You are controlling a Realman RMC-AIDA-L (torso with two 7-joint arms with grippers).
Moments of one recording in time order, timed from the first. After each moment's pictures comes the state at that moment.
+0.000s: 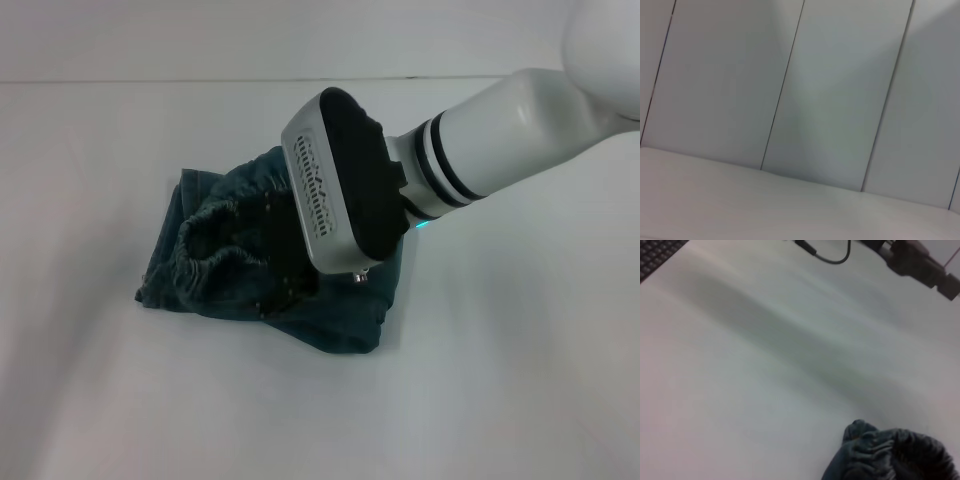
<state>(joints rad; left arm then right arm) -0.12 -2.17 0.74 0.58 1.16 1.23 -1.00 0.85 2.10 -1.72 -0.93 -2.02 -1.04 1.51</state>
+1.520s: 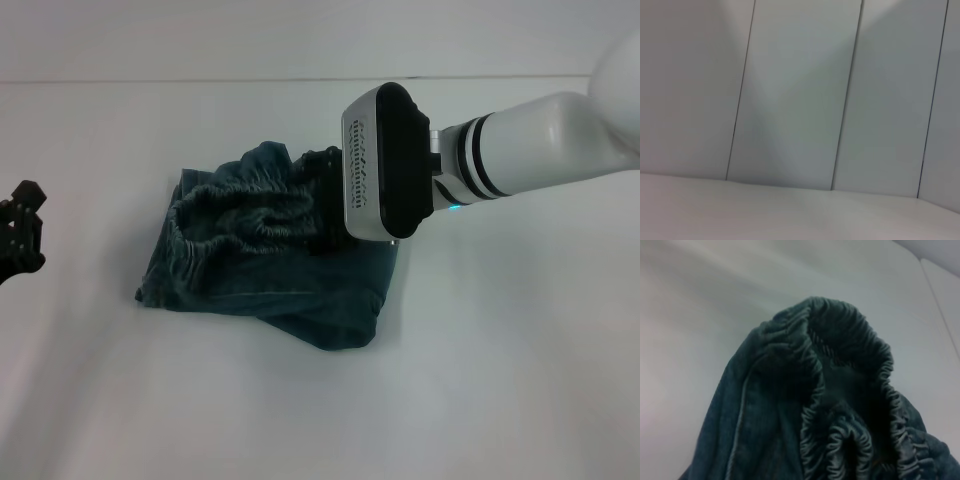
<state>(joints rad) -0.19 -2.17 0.74 0.46 1.16 1.29 -0.81 0.85 2.11 -1.63 -0.68 -1.99 -0.76 1.34</state>
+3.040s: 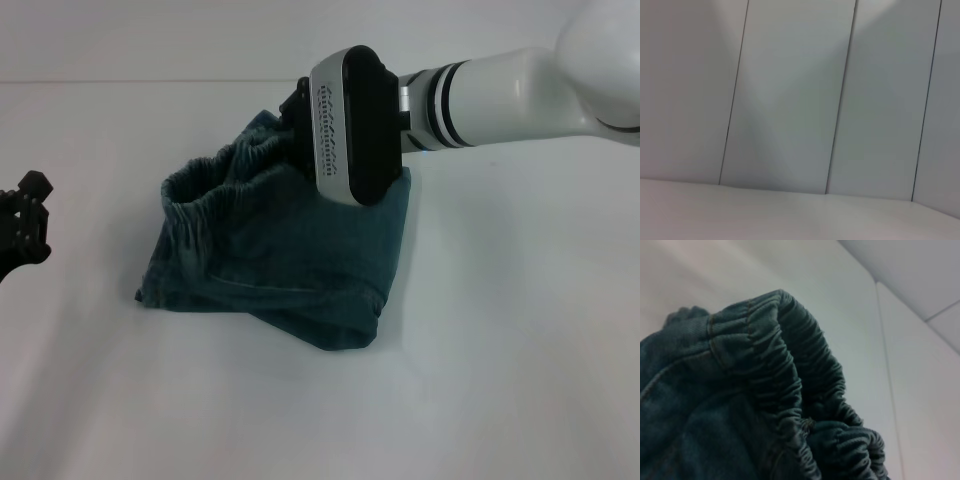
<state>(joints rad) -0.20 -2.16 0.74 0.46 1.16 1.29 -0.82 0.98 2.10 -1.64 -0.56 -1.81 -0.57 1.06</state>
